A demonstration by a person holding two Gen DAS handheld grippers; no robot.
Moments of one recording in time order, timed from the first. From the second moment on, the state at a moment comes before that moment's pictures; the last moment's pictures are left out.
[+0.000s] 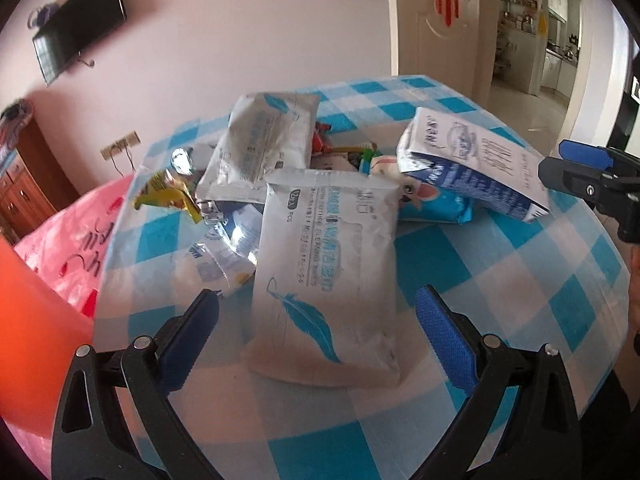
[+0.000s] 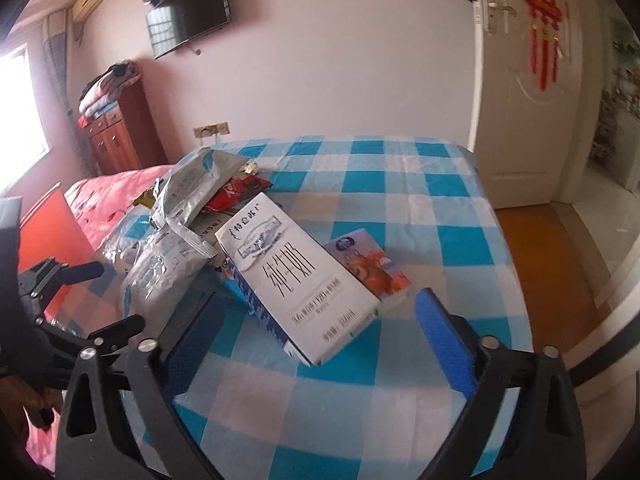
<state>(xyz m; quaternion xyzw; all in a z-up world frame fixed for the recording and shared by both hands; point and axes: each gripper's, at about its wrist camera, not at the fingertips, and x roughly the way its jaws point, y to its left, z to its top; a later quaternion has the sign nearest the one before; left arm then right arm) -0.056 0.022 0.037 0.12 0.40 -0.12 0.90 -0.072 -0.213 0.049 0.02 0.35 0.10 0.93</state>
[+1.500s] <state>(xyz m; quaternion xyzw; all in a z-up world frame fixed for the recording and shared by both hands) -0.053 0.089 0.048 -0.05 0.40 -0.12 0.91 -0.055 -0.150 0.050 -0.02 0.38 0.14 0.92</state>
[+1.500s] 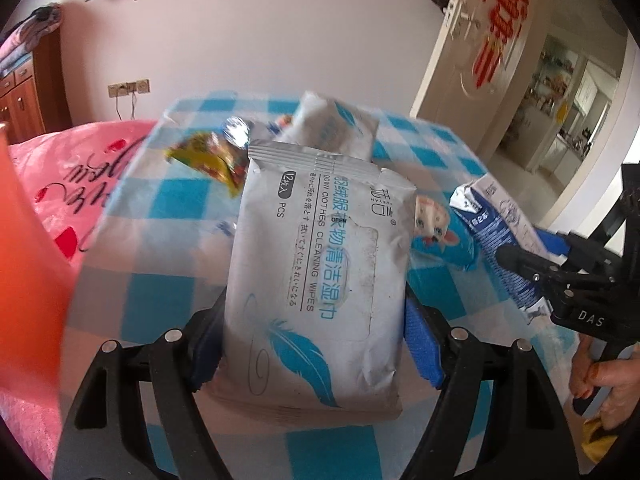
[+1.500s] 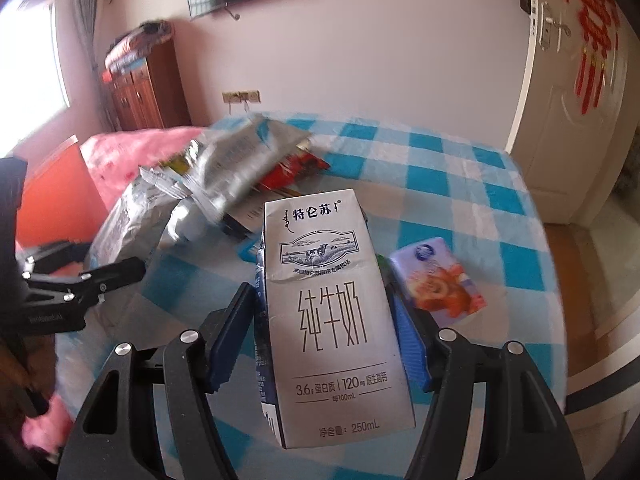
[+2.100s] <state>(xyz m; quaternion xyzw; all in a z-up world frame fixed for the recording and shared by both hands) -0.118 0.262 0.180 -0.09 0.24 0.09 0.96 -0.020 0.043 0.173 0.09 0.32 0.41 0.85</state>
